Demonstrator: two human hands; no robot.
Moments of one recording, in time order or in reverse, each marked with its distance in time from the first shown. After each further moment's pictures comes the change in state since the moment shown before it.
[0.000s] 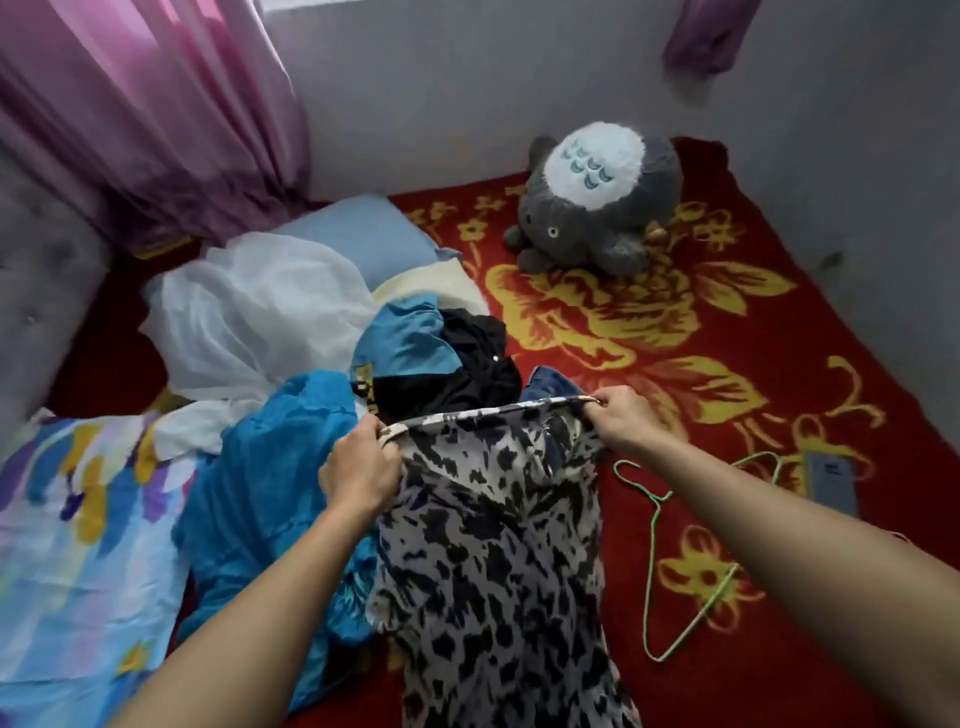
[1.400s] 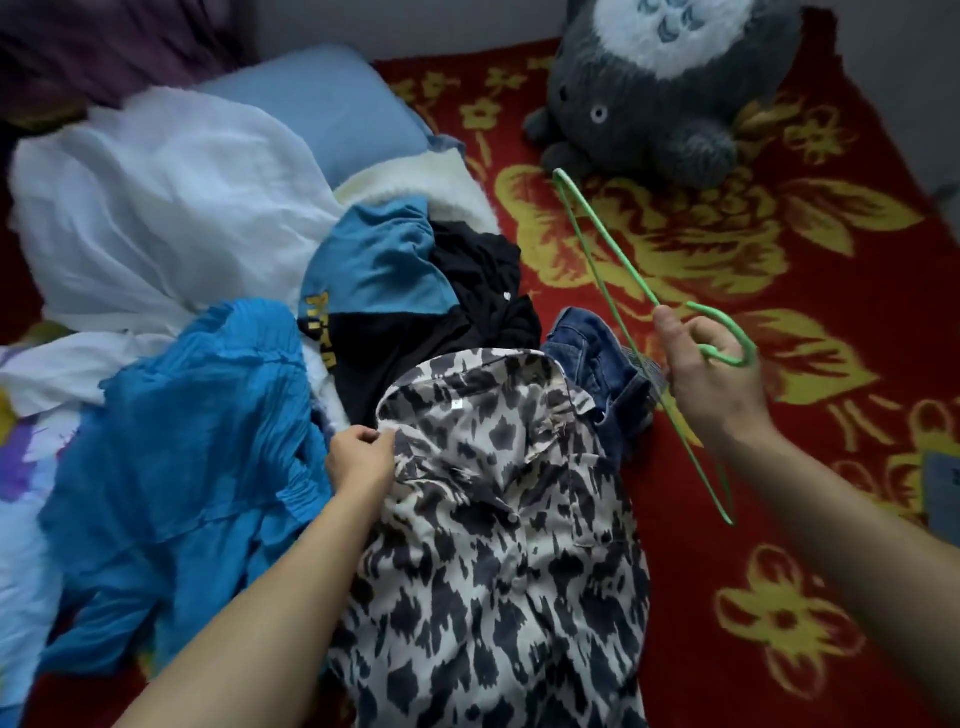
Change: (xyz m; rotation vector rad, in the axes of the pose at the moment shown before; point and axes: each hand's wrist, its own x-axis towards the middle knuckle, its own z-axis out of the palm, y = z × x) left_hand 0.106 -0.065 0.216 -0.476 -0.083 -0.564; right_hand 0.104 0.050 0.075 0.509 0.323 -0.104
